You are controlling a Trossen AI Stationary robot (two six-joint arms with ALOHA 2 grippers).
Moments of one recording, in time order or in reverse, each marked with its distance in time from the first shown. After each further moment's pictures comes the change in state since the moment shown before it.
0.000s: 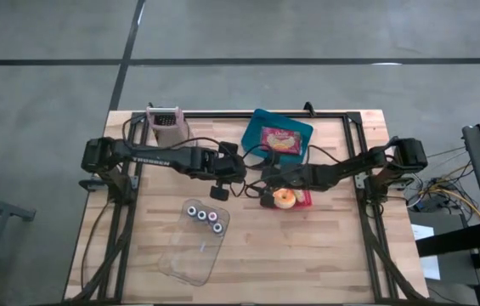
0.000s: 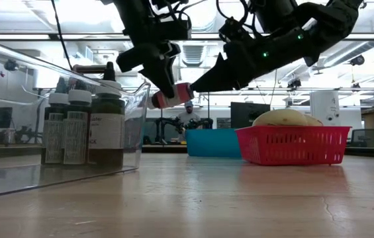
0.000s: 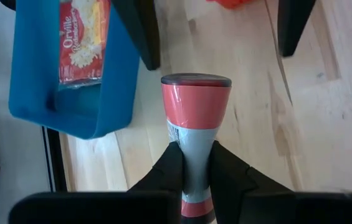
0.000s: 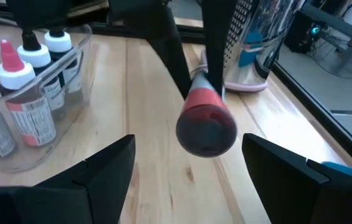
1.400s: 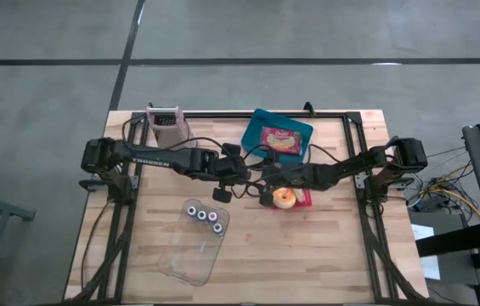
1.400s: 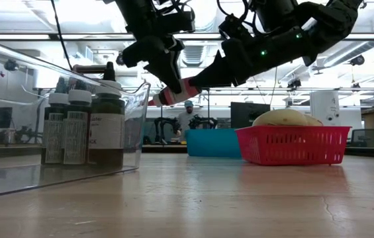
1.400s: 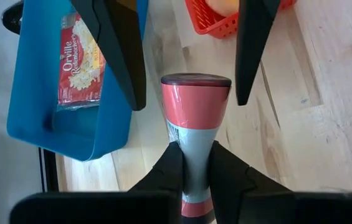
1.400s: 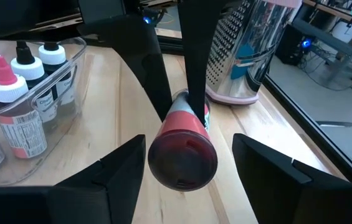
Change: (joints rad) left arm -0.013 -0.001 0.004 0.057 0.037 0.003; right arm -0.006 0.002 0.000 0.048 0.010 -0.035
